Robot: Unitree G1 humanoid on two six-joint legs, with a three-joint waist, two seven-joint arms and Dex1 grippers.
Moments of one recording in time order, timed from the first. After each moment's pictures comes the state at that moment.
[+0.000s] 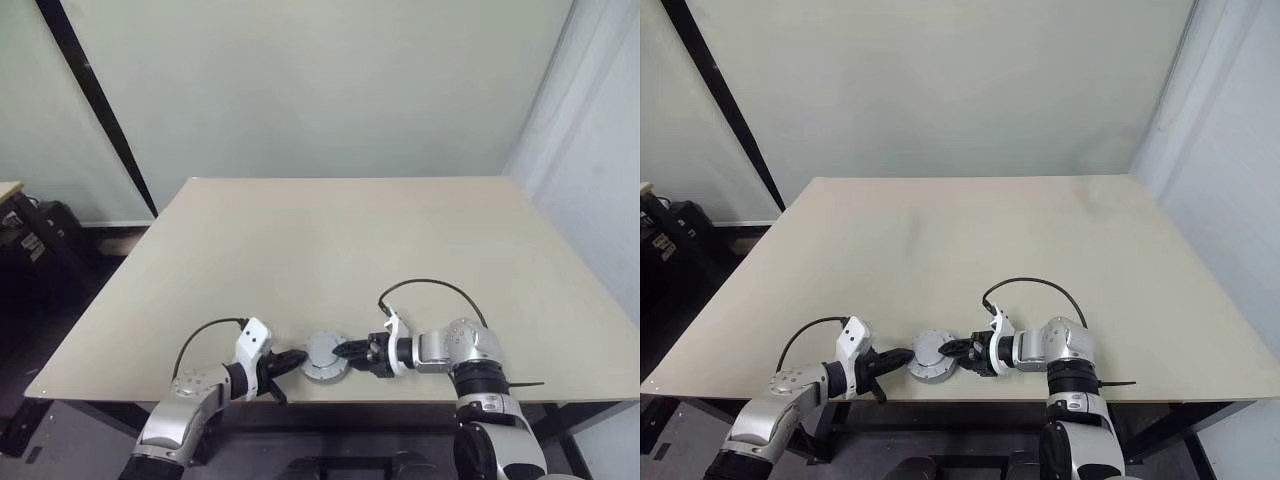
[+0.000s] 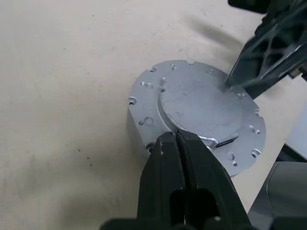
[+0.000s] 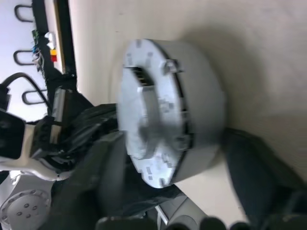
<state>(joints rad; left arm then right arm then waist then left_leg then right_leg) 0.01 0.46 -0.09 0.00 -0.31 0.41 -0.81 -0.54 0.06 -0.28 0.45 0.45 1.47 0.46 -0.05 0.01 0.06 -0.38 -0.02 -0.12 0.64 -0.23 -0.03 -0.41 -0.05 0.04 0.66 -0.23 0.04</state>
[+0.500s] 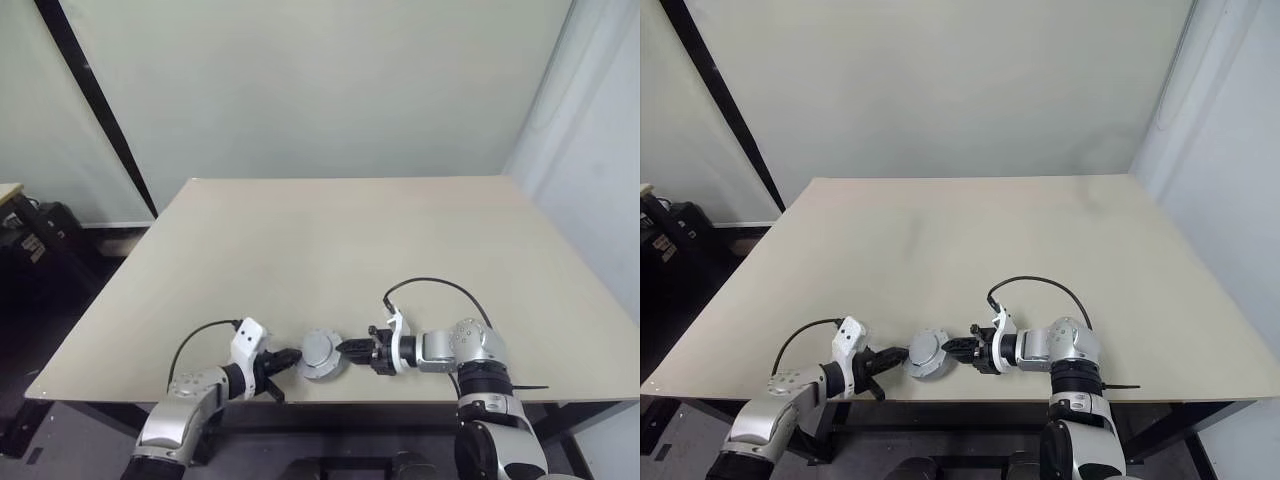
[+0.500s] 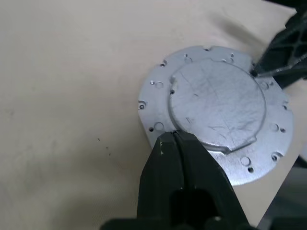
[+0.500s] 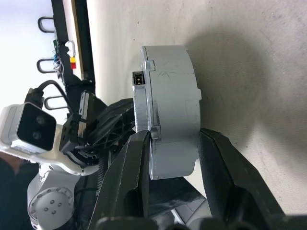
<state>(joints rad) 0.00 0.43 -0.04 0.01 -0.31 0.48 -0.79 -0.54 0.07 -0.33 0.44 0.50 1.49 0.45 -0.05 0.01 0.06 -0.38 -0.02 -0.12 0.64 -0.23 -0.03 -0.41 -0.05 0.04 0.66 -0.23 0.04</state>
